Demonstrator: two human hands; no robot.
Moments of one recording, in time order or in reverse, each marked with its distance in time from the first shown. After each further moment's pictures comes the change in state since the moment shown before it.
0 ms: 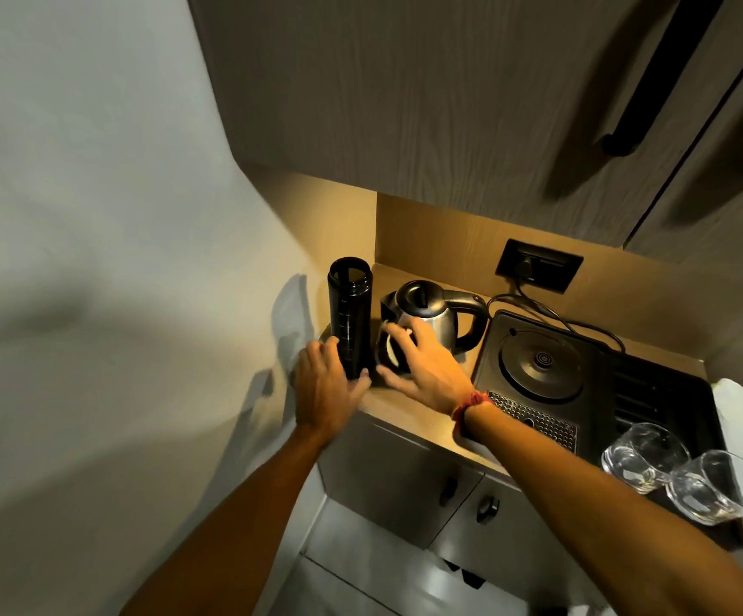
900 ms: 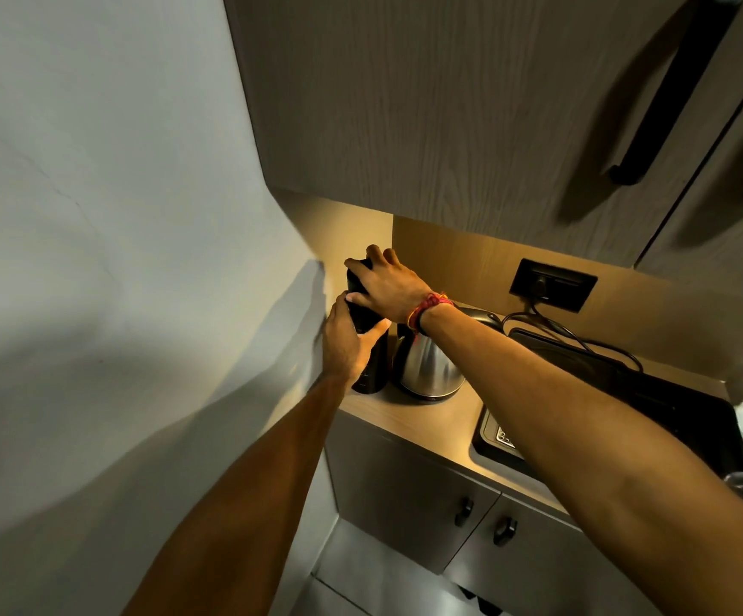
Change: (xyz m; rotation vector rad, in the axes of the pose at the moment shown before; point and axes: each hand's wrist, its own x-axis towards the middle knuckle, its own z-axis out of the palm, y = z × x) left_hand 0.090 0.022 -0.039 -0.670 -0.023 -0.278; right_hand 0.147 -0.055 -0.069 -0.279 -0.089 -0.053
